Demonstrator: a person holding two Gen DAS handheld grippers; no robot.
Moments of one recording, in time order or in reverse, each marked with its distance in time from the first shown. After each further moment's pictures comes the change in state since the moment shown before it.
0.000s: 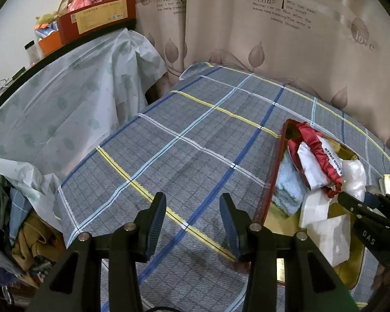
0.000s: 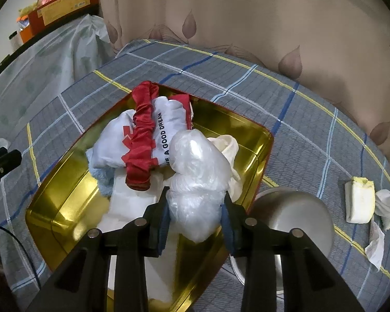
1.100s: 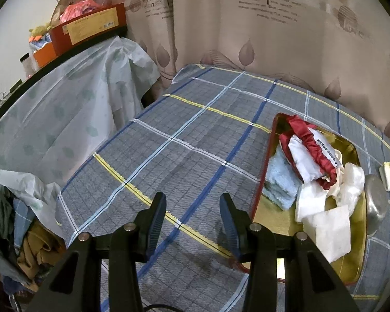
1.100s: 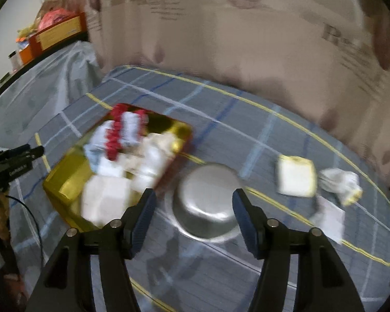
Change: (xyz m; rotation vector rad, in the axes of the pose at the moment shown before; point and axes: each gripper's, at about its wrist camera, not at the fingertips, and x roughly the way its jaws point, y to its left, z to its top) left arm -0.005 -0.017 -0.006 0.062 -0.018 0.014; right arm -0.109 -0.081 -0.050 0.067 -0.093 -0.072
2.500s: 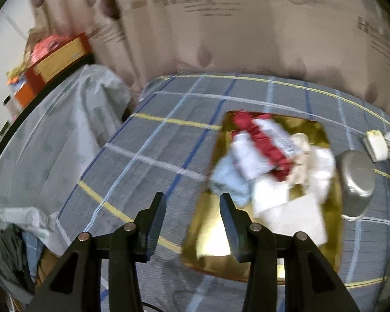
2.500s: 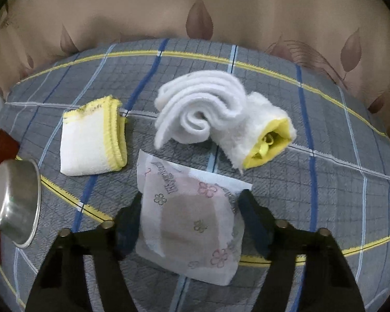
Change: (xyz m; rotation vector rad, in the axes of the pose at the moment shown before) left arm -0.023 -0.077 0.006 0.211 -0.024 -0.020; right arm 0.107 -0.234 -0.054 0.307 0.175 -0.156
